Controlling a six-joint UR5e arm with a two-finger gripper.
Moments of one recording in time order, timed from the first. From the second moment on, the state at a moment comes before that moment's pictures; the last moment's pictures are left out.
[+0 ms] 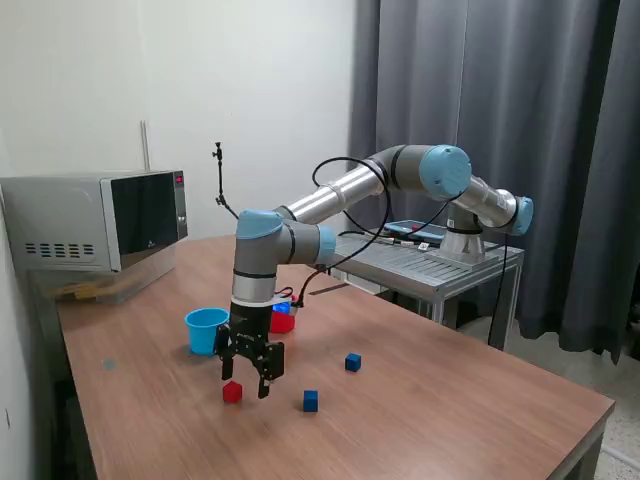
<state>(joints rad) -0.04 -0.36 0.68 -2.06 -1.51 -3.46</state>
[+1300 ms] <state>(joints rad) -0.05 -0.36 0.67 -2.05 -1.53 -3.52</state>
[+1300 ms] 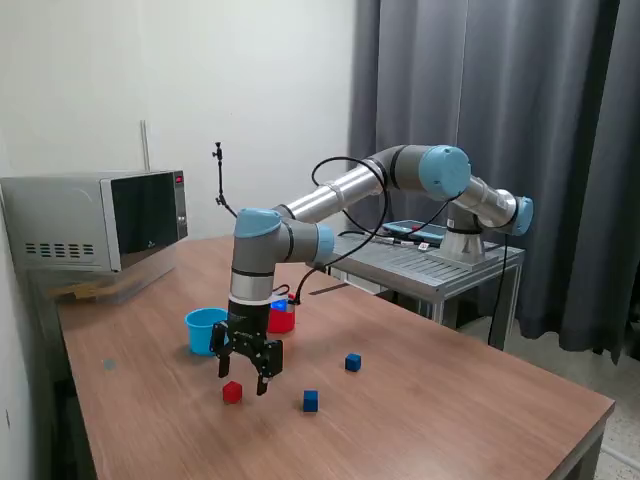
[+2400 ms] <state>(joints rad) -0.05 -0.36 0.66 -2.03 -1.49 -3.51</state>
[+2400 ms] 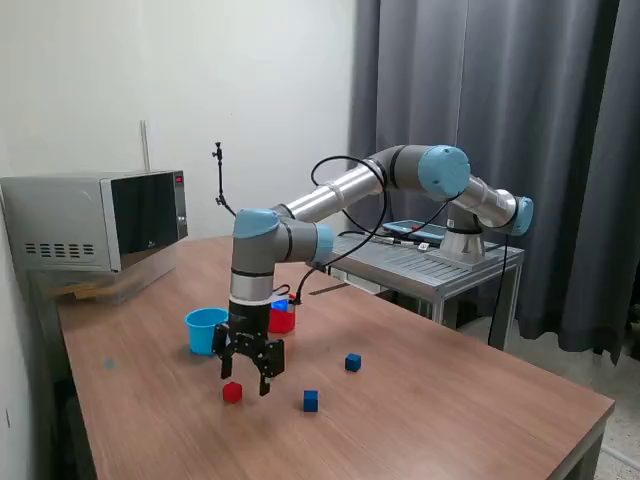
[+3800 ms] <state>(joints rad) -0.05 -0.34 0.63 -2.04 -1.46 -3.50</state>
